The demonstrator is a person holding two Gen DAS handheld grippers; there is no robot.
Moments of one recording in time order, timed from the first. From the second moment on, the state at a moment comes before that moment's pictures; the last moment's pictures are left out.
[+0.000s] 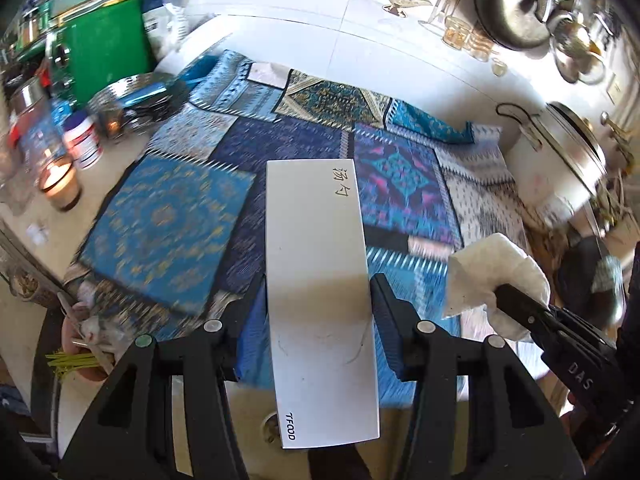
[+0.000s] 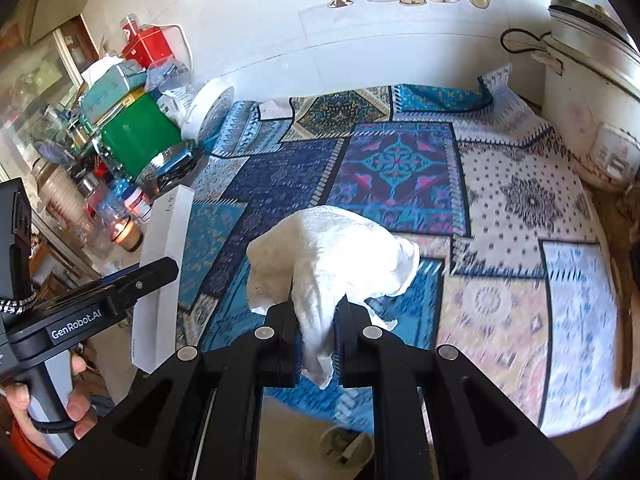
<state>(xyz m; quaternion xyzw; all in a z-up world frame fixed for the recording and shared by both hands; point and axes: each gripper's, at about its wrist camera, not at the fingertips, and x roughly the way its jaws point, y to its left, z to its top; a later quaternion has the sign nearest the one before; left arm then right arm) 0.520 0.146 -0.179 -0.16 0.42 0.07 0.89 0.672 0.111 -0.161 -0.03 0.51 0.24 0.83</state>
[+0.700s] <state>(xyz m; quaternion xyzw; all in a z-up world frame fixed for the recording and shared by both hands) 0.344 0.152 -0.337 -0.16 0.56 0.05 0.81 0.488 0.078 -0.273 -0.02 0.64 0.17 0.75</state>
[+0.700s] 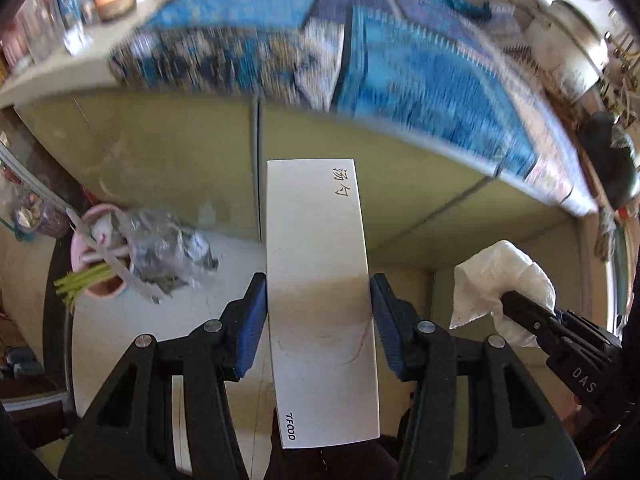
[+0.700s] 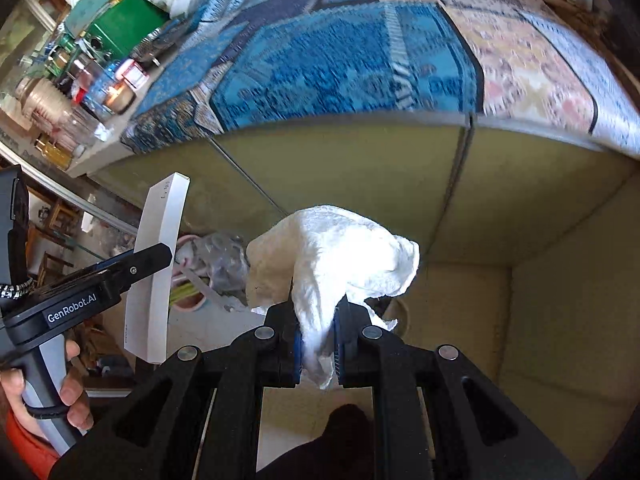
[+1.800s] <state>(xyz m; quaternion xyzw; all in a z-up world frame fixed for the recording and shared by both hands) 0.395 0.079 -0.918 -0.23 0.69 0.00 0.68 0.446 -0.045 -0.797 -0.07 0.78 0.22 0.58</state>
